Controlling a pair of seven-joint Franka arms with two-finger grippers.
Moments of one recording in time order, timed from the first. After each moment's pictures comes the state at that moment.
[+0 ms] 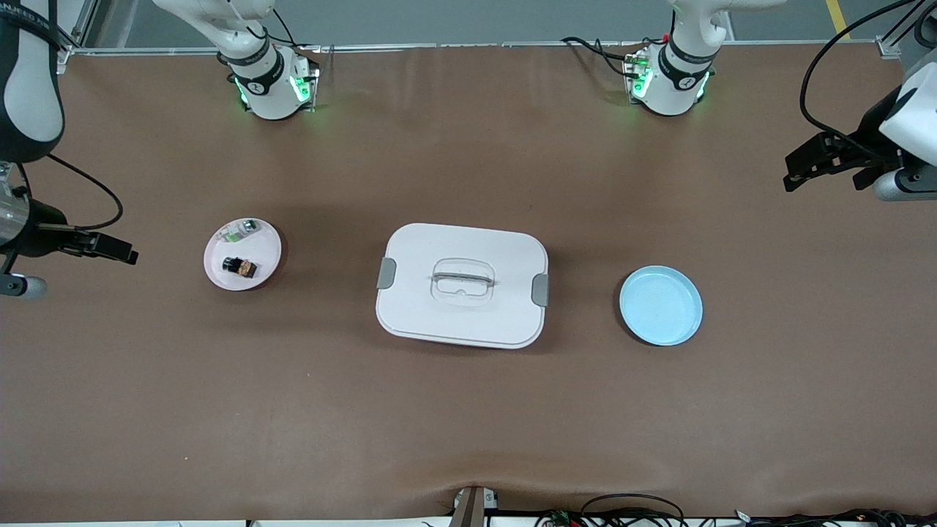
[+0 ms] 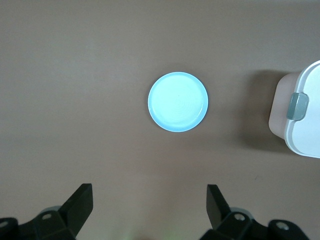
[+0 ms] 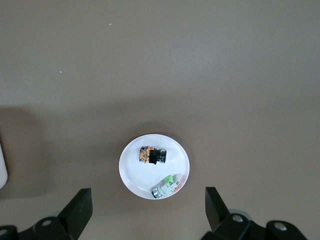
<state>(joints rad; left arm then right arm) -0.05 0.02 -0.06 -1.47 0.00 1.48 -0.12 -0.13 0.15 0.03 -1.61 0.01 1.69 0.07</state>
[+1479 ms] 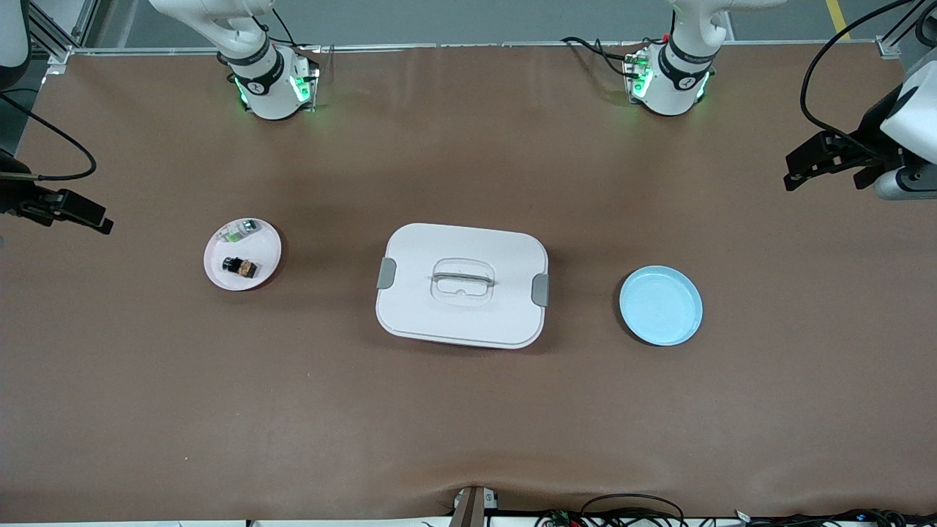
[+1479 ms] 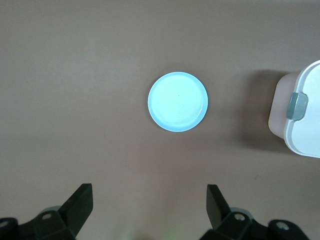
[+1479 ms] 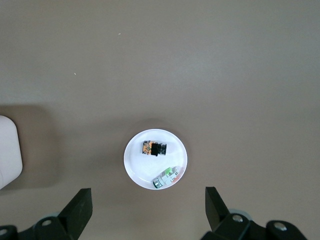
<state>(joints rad) -0.05 0.02 -0.06 -1.46 0.00 1.48 -0.12 0.01 0.05 -0.10 -1.61 0.02 1.63 0.07</state>
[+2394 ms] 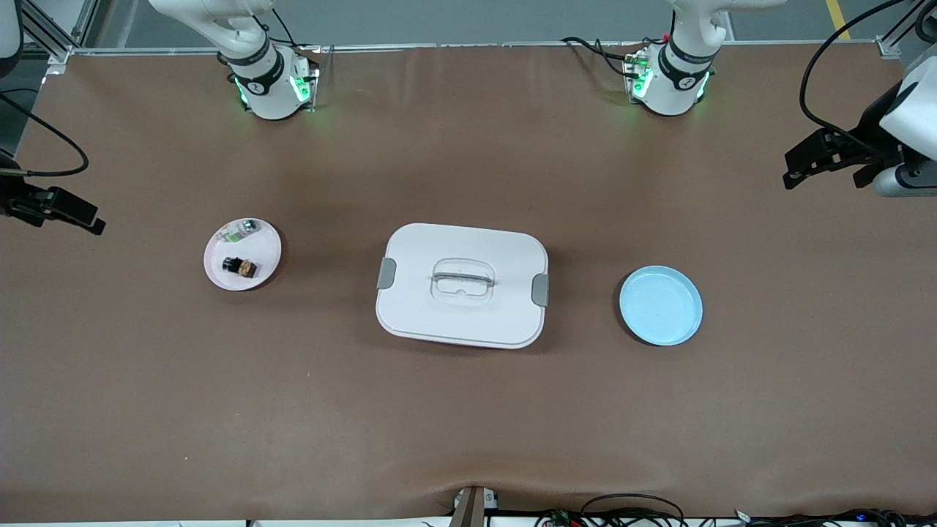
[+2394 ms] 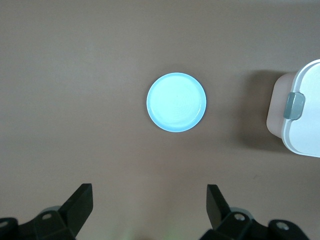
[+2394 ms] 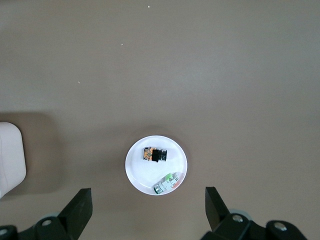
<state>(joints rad) -0.06 0.02 -0.06 -1.46 0.00 1.47 -0.12 0.02 0.04 -0.11 -1.58 0.02 1.64 0.07</state>
